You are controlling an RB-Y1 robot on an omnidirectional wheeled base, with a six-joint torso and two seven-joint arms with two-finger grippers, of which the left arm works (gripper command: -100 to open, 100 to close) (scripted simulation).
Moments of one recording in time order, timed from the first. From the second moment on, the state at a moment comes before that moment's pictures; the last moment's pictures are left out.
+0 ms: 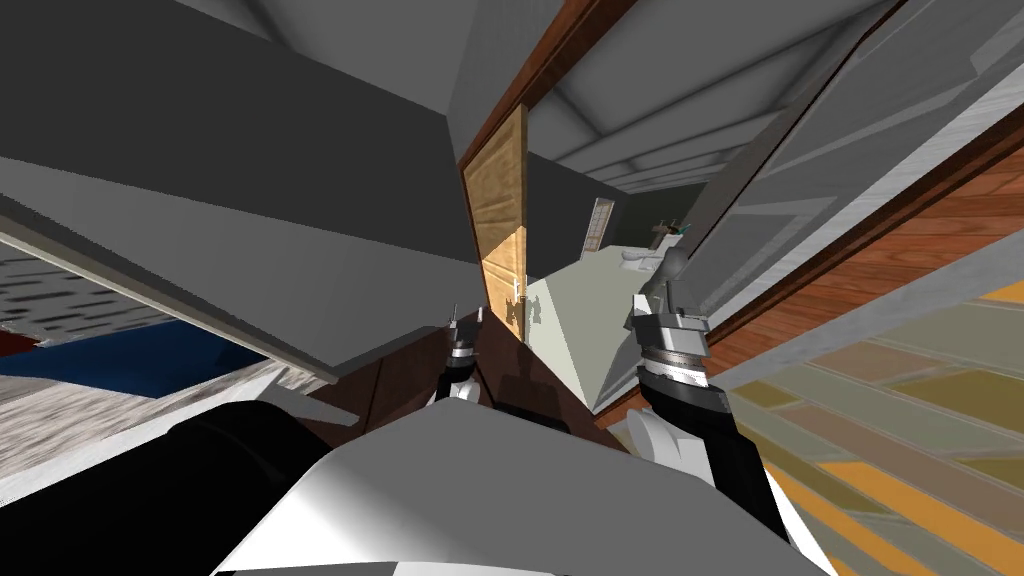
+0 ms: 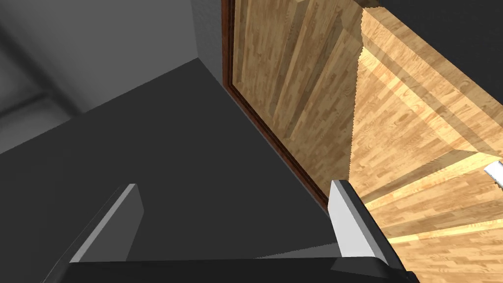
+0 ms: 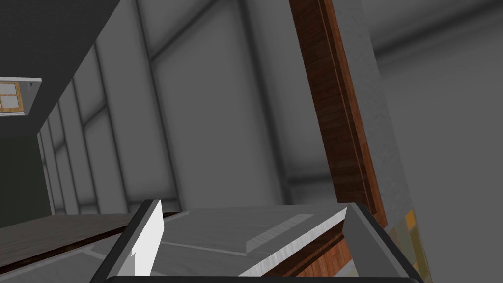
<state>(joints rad) 0.45 0.10 -0.16 -1.93 0.30 -0.78 0.42</state>
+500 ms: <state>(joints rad) 0.43 0.11 -0.19 -1.83 0.36 -0.80 0.47</state>
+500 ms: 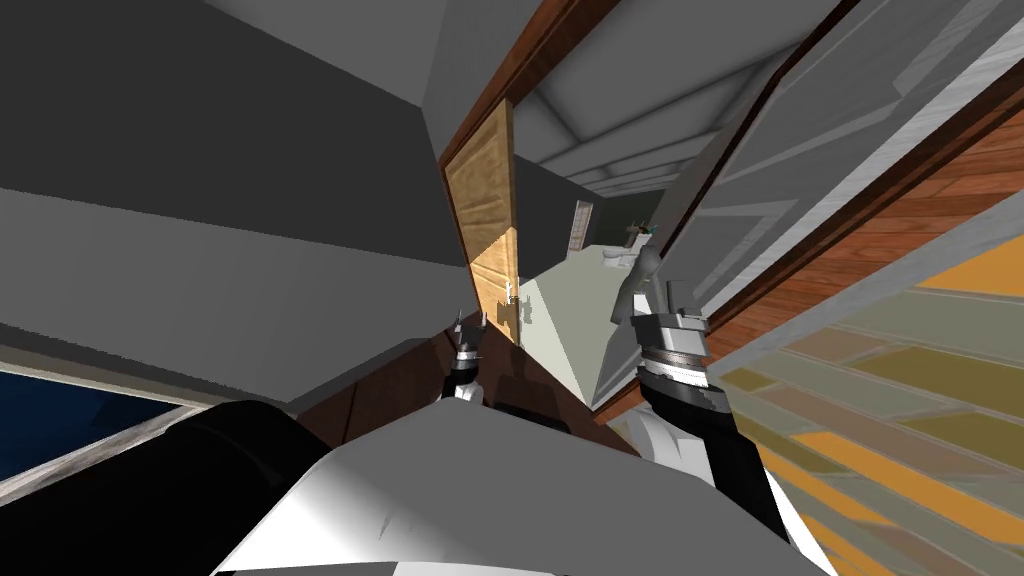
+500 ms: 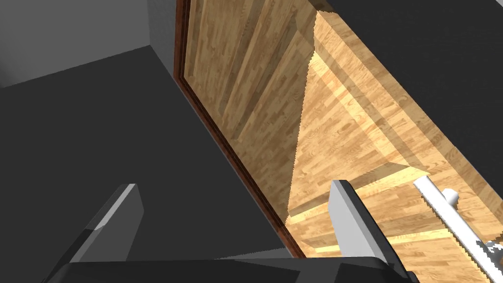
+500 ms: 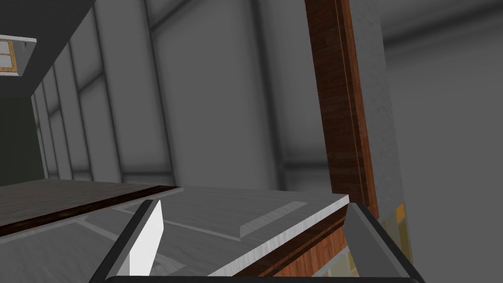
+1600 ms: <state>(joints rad) 0.39 0.11 -0.28 -1.61 0.48 -0.87 0.60</state>
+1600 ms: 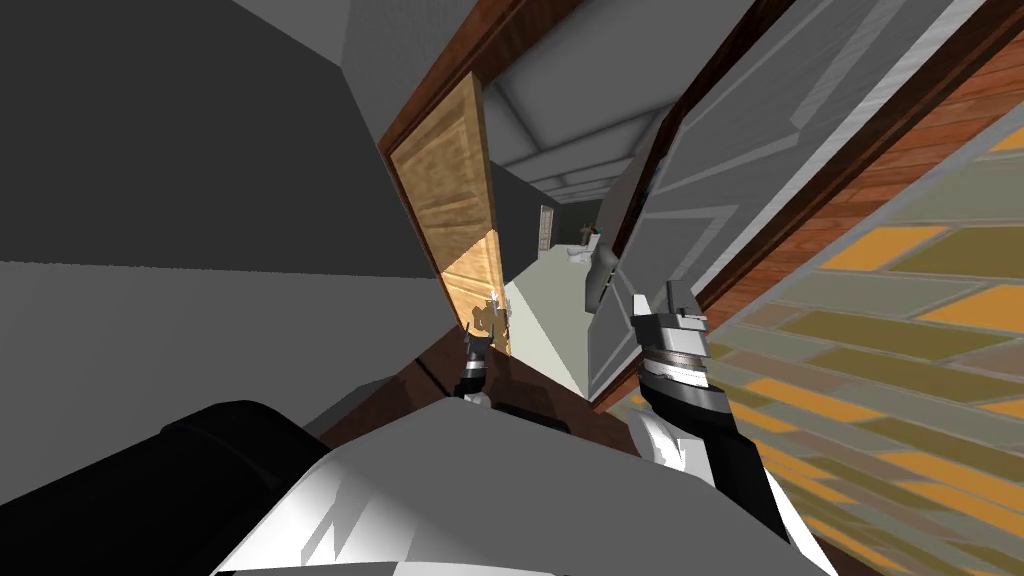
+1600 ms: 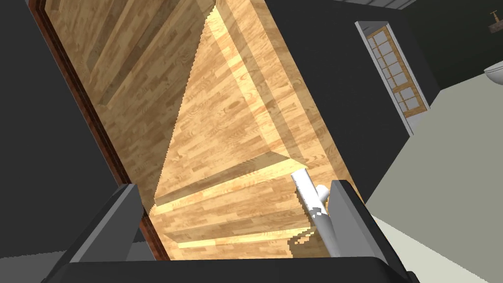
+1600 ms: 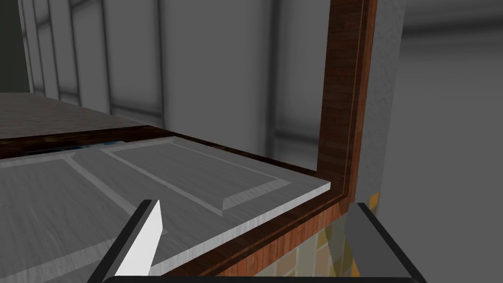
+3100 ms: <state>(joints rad) 0.33 0.06 -0.39 -1.29 0.66 -0.96 0.77</state>
